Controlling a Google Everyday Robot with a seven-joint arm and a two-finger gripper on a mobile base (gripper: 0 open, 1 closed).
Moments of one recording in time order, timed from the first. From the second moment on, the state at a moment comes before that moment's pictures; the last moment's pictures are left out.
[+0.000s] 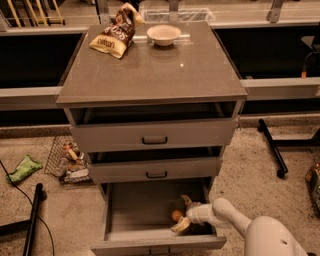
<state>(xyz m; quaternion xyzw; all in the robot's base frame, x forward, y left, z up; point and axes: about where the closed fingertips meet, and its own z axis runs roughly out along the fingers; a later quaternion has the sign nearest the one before) 0.588 -0.090 0.147 -0.47 0.73 0.30 0.38</state>
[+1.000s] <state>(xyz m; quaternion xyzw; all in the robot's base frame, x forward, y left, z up) 0.581 -0.102 0.125 -0.46 0.76 0.28 0.36</state>
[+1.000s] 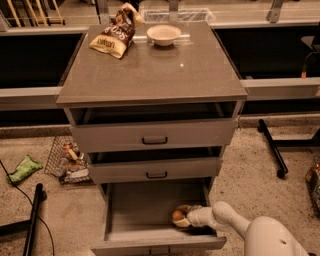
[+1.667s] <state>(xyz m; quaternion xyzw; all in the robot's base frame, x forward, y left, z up) 0.569 -0.106 0.221 -0.51 0.67 0.29 0.45</state>
